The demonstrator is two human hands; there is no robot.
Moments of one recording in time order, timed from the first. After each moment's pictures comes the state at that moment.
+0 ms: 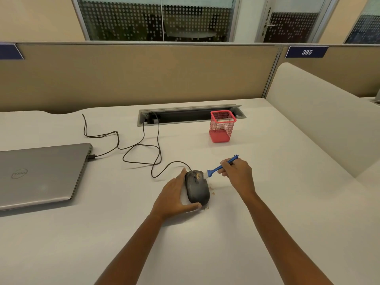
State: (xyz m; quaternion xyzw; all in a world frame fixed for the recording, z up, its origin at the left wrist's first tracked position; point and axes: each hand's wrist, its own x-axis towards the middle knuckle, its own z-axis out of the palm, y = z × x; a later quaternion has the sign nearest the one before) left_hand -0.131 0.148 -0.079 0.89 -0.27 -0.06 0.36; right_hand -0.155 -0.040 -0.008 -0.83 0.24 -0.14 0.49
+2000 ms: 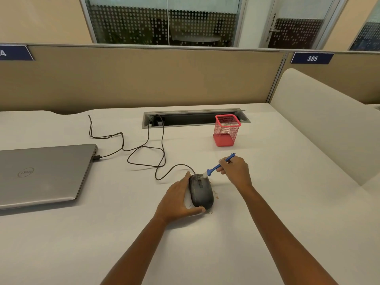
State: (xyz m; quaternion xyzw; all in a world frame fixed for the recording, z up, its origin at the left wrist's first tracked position) left_hand -0.130 0.148 -0.079 0.89 -0.26 -0.08 0.36; right_hand -0.123 -0.038 -0.010 -0.85 0.24 -0.10 0.46
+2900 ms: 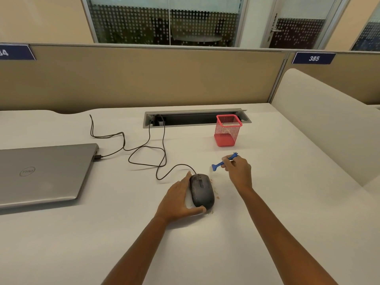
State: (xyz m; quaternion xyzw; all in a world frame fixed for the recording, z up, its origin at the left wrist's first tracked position) left_hand -0.130 0.149 -0.081 0.89 -0.26 -0.08 0.36; right_hand -0.123 -0.040 -0.018 -0.84 0.25 -0.15 0.45
